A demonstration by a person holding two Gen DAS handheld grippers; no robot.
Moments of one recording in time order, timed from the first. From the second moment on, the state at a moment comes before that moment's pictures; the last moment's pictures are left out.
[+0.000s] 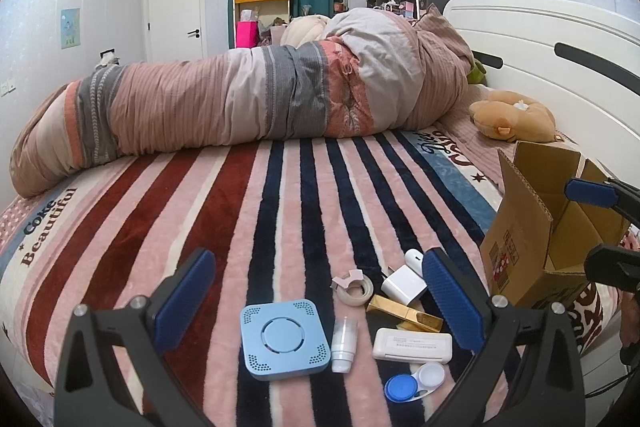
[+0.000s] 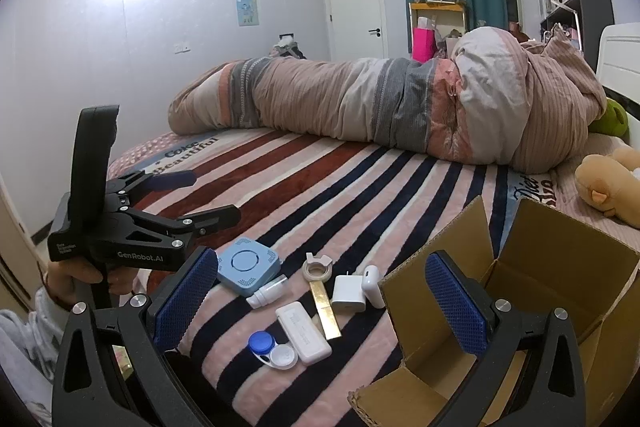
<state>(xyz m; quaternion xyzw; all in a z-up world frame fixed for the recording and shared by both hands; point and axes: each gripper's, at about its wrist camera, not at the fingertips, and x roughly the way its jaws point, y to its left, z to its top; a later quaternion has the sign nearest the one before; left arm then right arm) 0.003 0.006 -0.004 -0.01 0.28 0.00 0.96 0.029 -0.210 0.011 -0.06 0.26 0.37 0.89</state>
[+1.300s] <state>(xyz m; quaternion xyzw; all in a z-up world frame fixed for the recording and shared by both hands) 0.012 0.082 -0.078 -0.01 0.32 0.01 0.95 -0.003 -0.137 -0.106 -0.09 0.37 0.40 0.83</state>
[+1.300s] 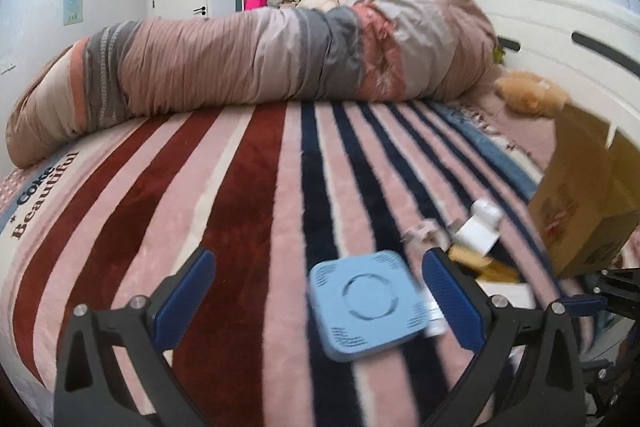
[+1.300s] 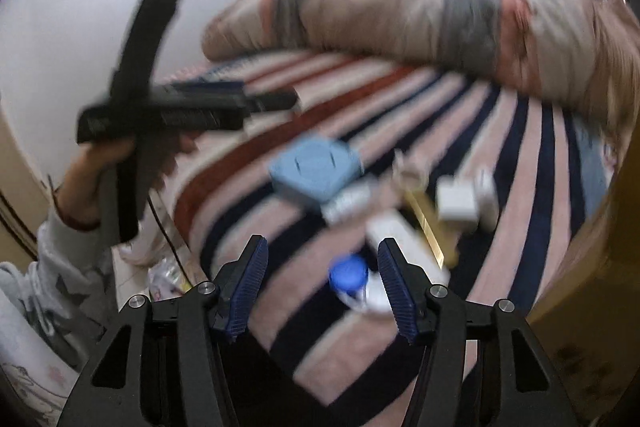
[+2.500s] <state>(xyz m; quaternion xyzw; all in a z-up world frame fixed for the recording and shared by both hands) 0.045 0.065 -0.143 -0.03 0.41 -0.08 0.91 -0.011 -0.178 0.012 -0.15 0.23 0.26 0.93</state>
